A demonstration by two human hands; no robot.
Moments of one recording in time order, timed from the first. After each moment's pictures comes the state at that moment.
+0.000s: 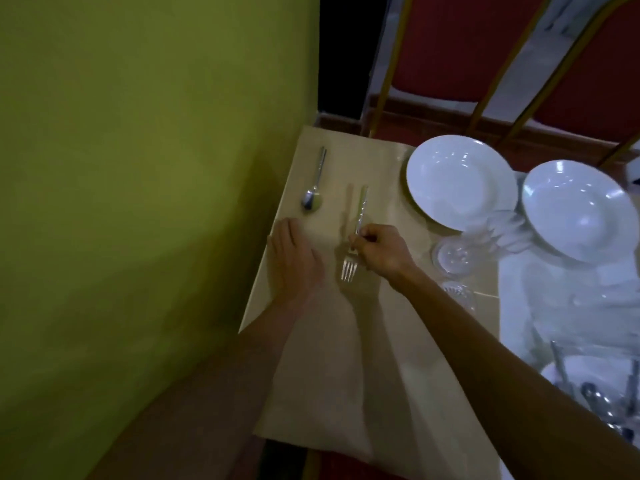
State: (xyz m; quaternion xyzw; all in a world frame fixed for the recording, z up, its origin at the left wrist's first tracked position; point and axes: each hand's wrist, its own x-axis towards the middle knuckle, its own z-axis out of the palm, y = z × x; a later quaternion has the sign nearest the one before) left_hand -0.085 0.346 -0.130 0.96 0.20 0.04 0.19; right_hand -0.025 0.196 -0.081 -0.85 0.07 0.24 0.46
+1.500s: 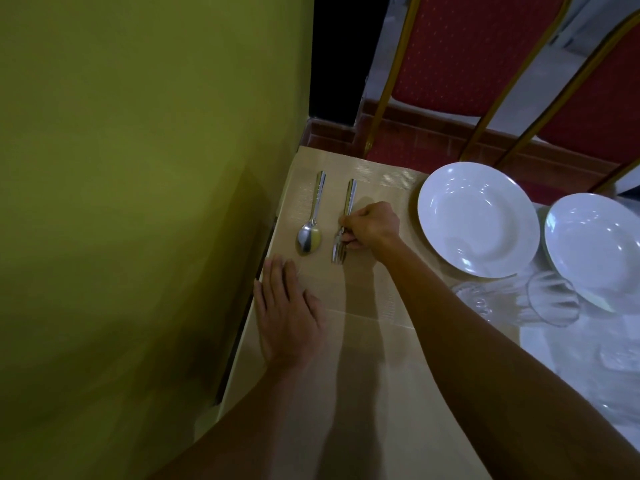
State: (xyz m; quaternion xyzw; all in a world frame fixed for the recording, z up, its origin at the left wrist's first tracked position) left_hand -0.081 0.347 -0.157 0.97 0.21 0.02 0.13; right_hand 0.100 0.250 -0.102 -0.84 0.18 0.23 0.46
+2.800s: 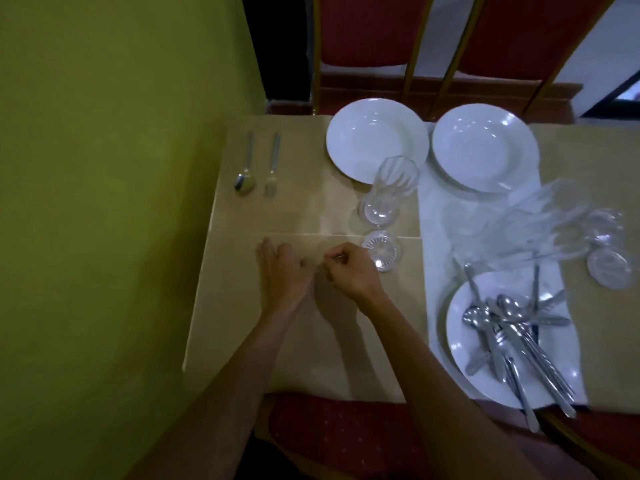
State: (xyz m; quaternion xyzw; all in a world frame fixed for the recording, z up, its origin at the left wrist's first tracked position) left_hand -0.145 0.240 -0.102 0.91 0.25 -0.12 0.31; right_hand -0.136 0.110 -0.064 -0.81 0.15 0.23 0.51
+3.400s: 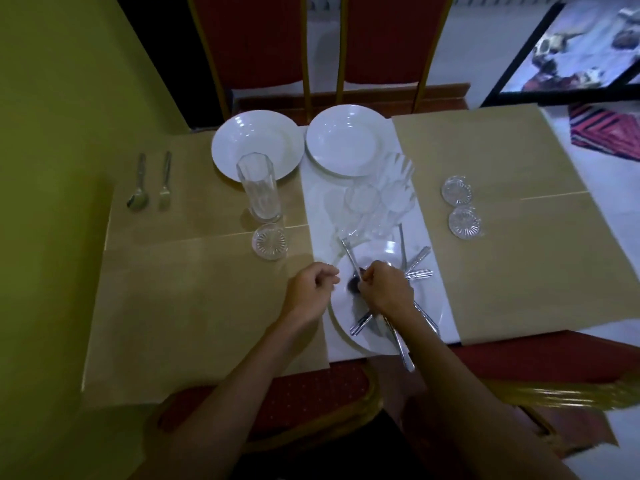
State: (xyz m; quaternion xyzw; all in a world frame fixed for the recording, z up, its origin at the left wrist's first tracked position) left_hand -0.216 0.016 -0.060 0.78 0.09 -0.21 0.58; right_hand -0.217 -0.143 -0.056 -0.93 0.20 0.20 0.23
